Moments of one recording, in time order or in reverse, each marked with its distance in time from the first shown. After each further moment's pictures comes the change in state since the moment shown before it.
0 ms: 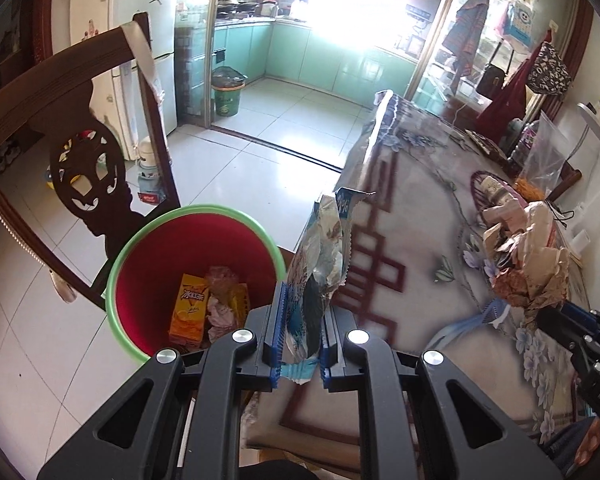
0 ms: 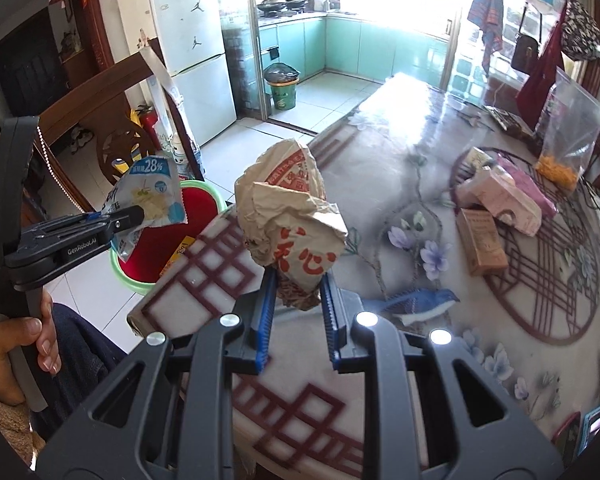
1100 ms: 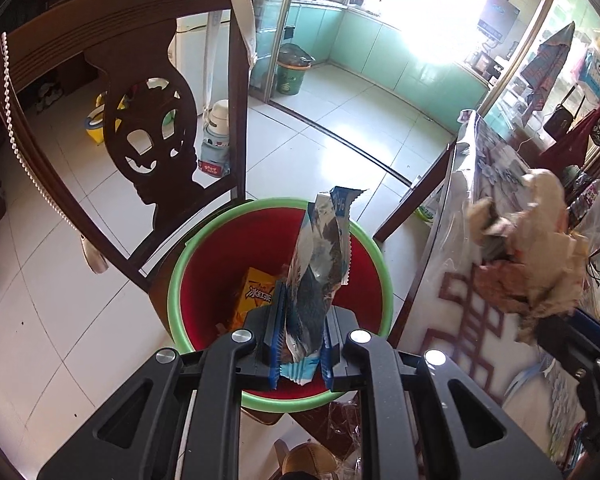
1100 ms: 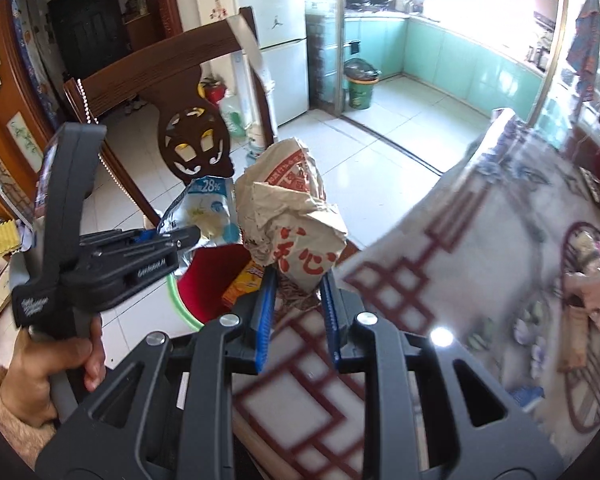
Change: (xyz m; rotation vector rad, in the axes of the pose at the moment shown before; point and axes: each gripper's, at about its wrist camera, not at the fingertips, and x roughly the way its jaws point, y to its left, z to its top) left arm 0.041 0.107 0.020 -0.196 0.058 0.098; right arm 0.084 0.120 0.066 -0.188 0.050 0.186
